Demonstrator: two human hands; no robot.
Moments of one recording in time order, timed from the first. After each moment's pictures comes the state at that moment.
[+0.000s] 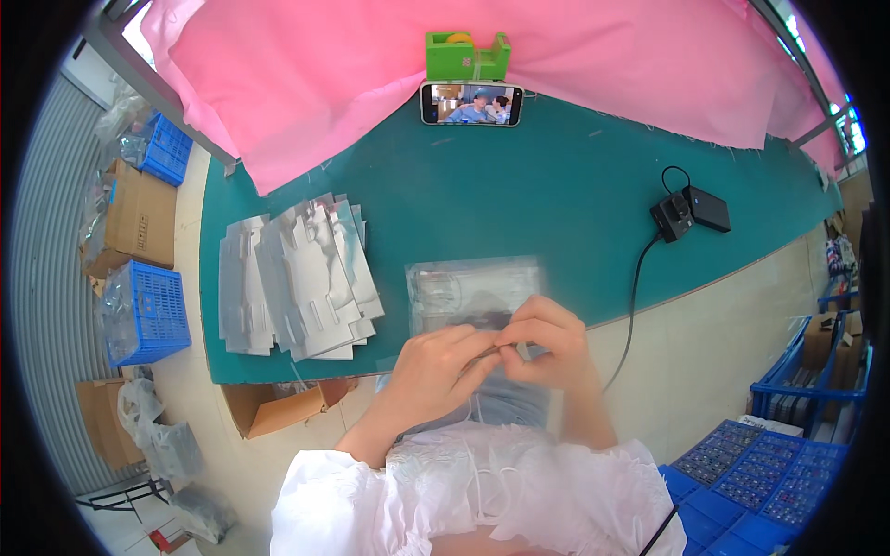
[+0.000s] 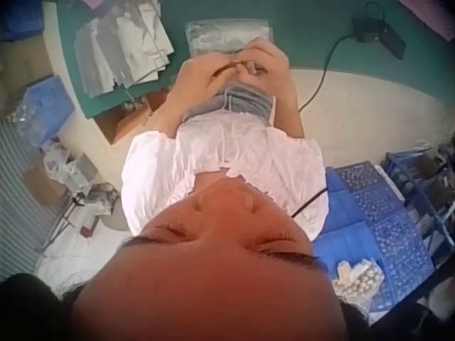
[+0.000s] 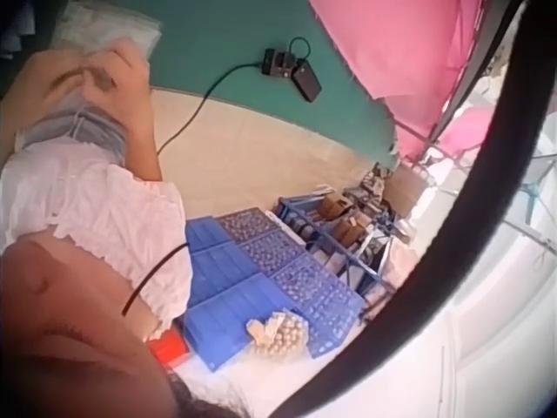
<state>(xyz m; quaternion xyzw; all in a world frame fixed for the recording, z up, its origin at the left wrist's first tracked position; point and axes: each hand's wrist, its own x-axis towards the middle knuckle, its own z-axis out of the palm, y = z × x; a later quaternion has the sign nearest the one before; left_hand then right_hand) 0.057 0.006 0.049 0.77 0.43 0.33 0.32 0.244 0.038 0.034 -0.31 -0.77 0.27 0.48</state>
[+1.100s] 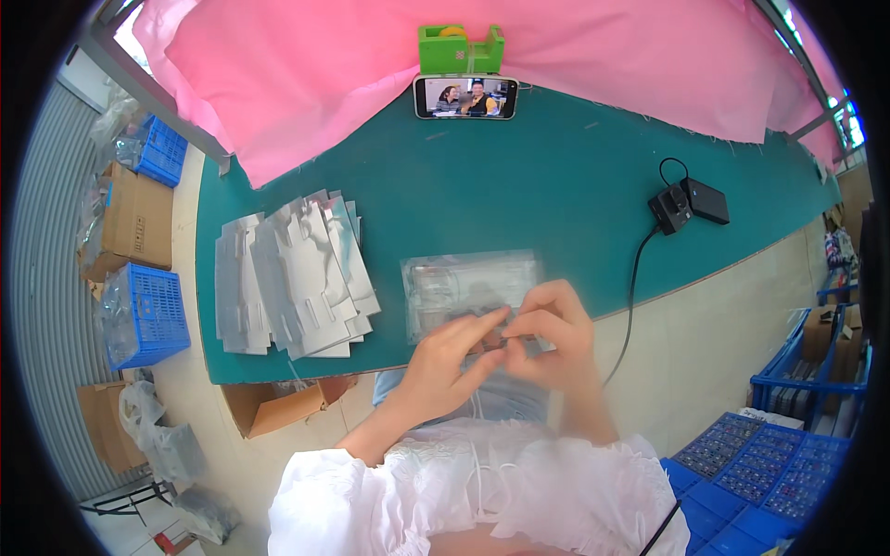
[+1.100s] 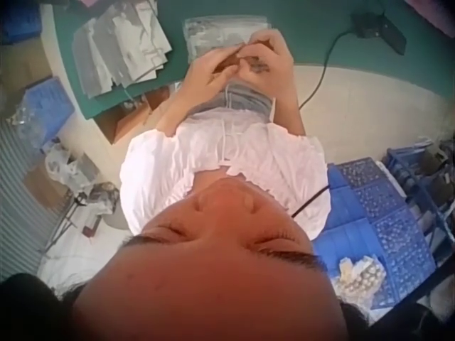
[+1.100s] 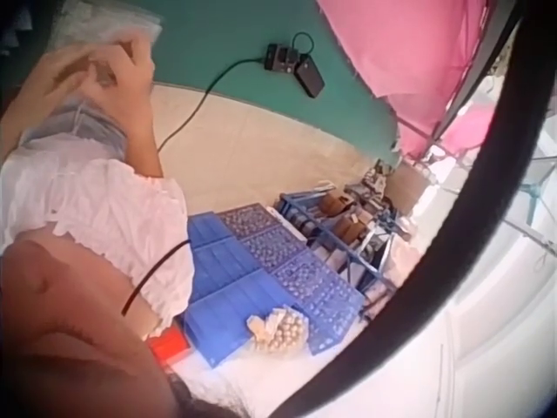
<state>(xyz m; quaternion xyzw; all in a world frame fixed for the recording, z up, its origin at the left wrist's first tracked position) 0.070 0.001 0.034 0.68 0.43 0.38 0.45 0.245 0.028 0.039 -0.37 -0.75 0.26 0.49</state>
